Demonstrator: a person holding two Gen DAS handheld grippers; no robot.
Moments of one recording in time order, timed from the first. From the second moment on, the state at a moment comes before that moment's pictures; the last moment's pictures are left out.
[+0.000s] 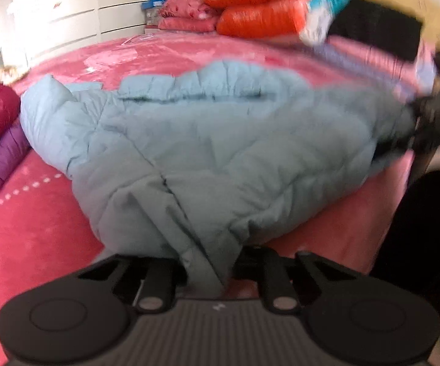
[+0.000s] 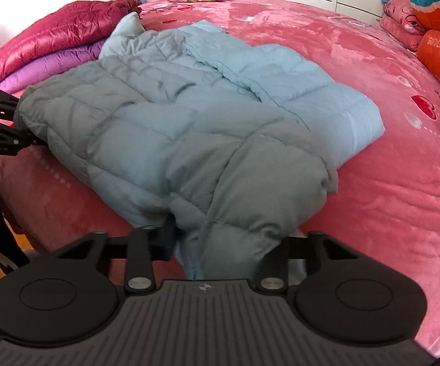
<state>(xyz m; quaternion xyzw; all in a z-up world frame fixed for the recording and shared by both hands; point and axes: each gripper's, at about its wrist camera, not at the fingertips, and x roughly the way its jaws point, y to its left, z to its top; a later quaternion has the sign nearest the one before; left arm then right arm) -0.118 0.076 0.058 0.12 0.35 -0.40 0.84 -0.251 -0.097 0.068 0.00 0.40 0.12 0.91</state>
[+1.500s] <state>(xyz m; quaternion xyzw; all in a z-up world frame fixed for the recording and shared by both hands) -0.077 0.146 0.142 -0.01 0.37 -0.30 0.88 -0.250 -0.175 0.086 0.36 0.30 -0.08 0.88</state>
